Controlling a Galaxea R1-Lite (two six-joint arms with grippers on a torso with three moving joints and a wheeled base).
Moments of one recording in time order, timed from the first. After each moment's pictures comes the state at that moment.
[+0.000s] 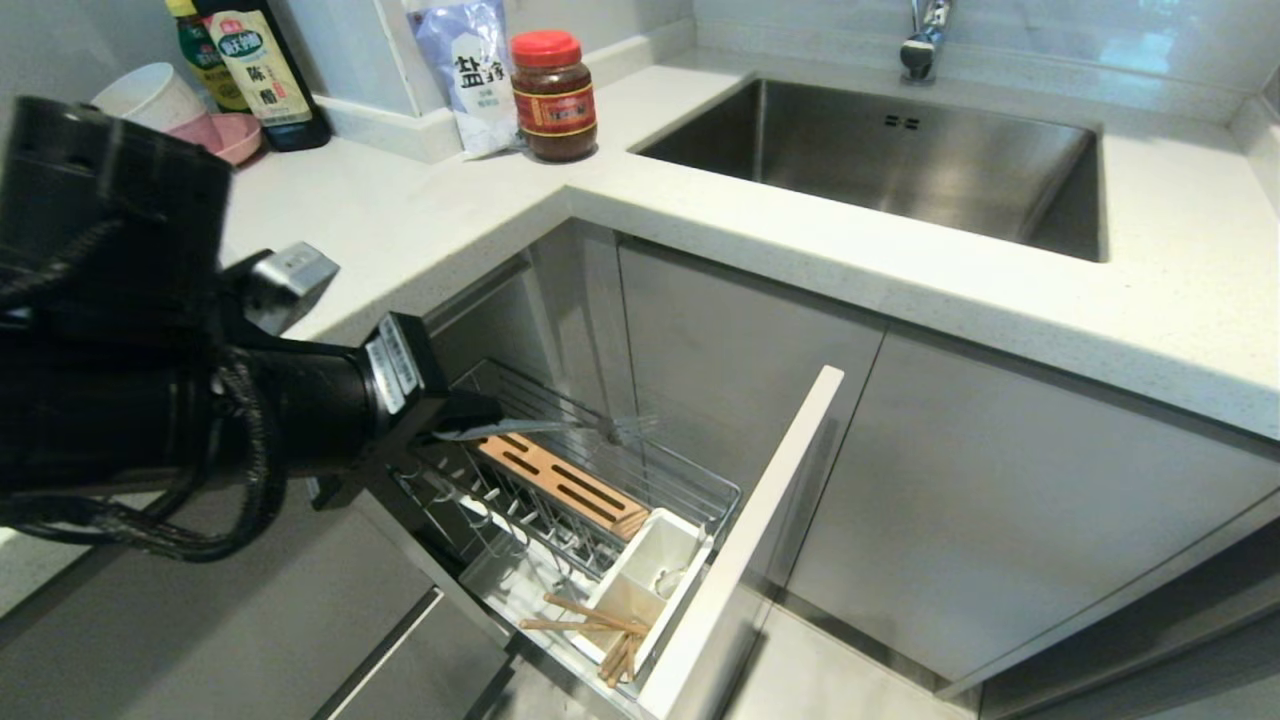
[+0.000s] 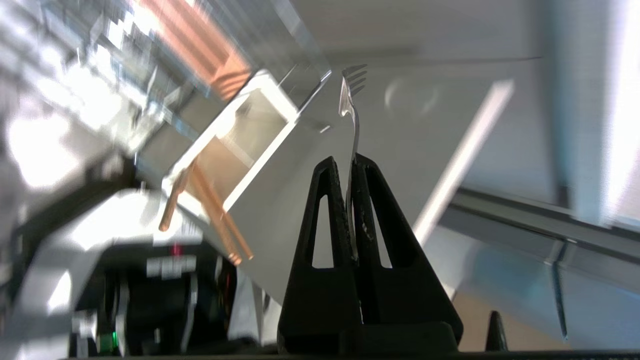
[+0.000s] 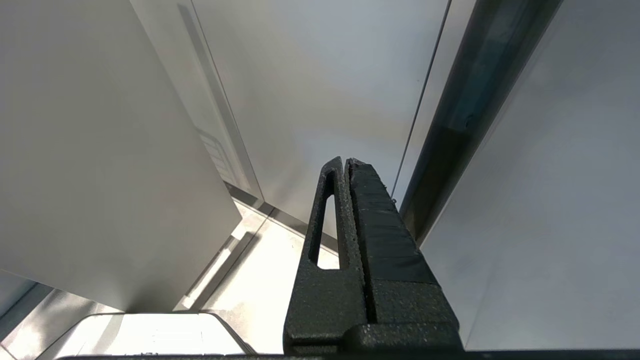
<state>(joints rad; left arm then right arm) -0.60 1.35 -1.14 0.28 0.04 -0.84 0.00 0.00 0.00 0.00 0.00 0.02</state>
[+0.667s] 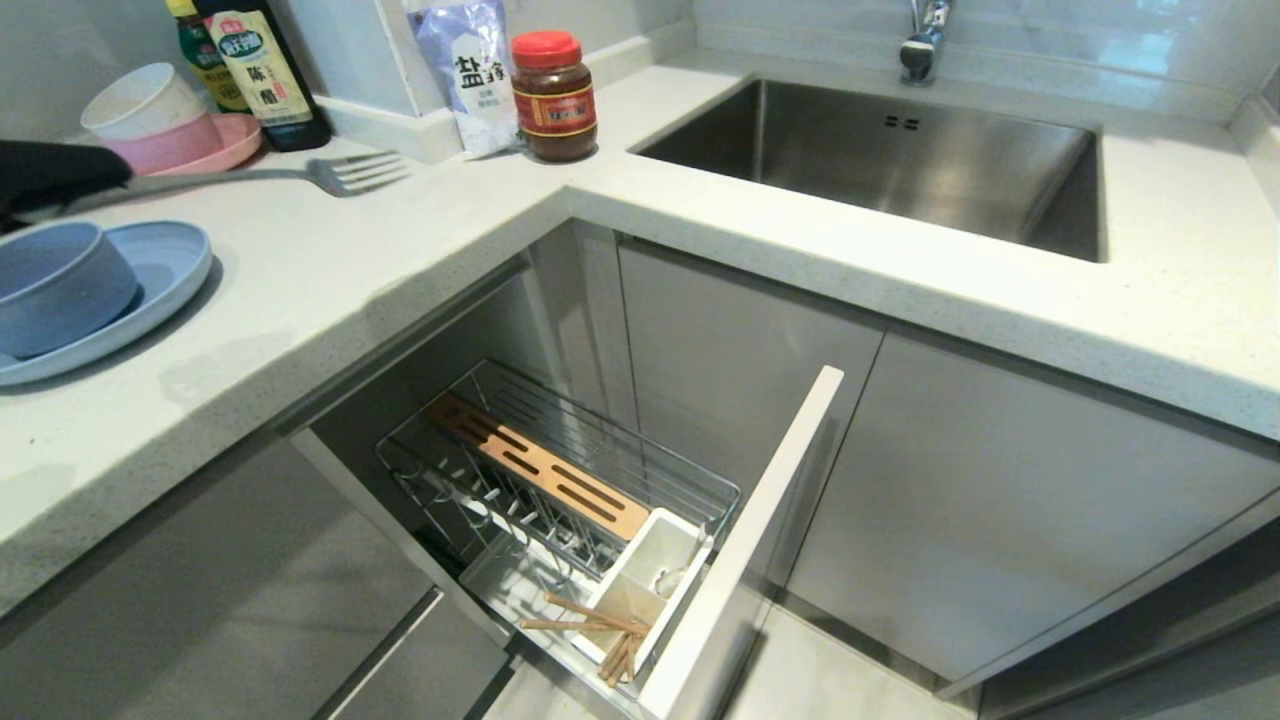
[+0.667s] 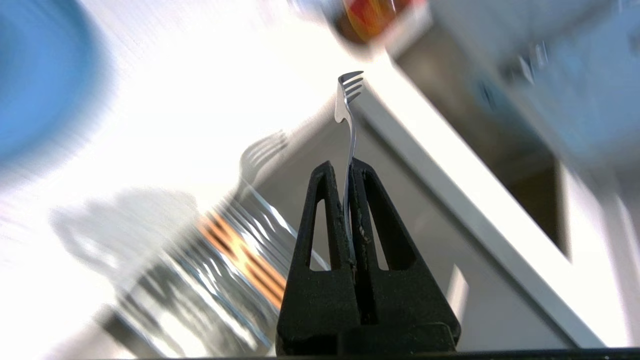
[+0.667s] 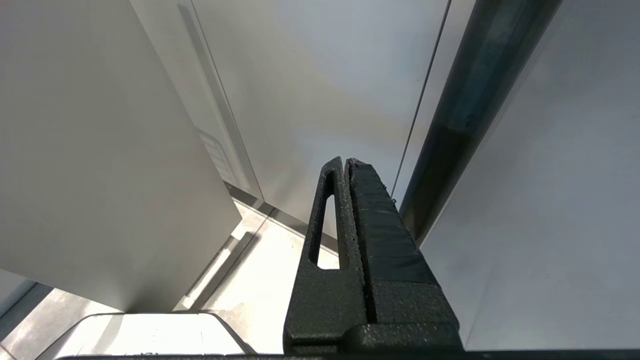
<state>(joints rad) -0.34 1.05 -1.23 0.17 0.20 -0.50 0.00 0.00 0.00 0.00 0.00 0.02</state>
